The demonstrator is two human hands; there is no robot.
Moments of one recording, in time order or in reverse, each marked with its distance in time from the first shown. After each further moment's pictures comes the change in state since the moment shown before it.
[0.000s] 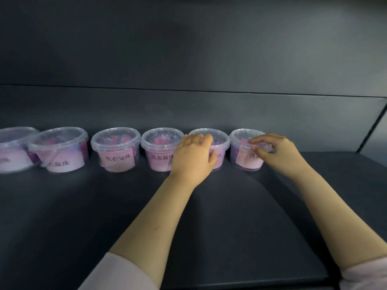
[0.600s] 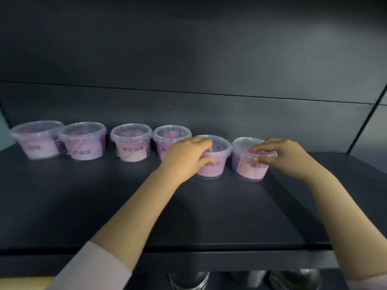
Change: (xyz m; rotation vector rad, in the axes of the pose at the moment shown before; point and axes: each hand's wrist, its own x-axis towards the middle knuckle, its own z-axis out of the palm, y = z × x) left_hand -0.036 -0.012 -0.057 -0.065 -0.140 0.181; right_hand -0.046 -0.031 -0.038 -0.068 -0.200 -0.016
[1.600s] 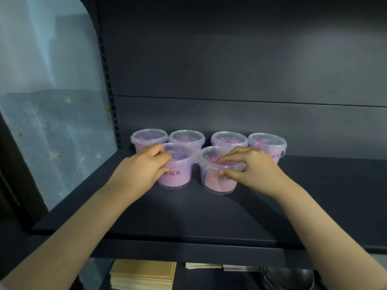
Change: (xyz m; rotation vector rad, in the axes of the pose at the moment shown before) left_hand -0.223 -0.228 -0.186 0.334 0.032 -0.088; right_hand 0.017 -0.301 0.167 0.039 -0.004 -0.287
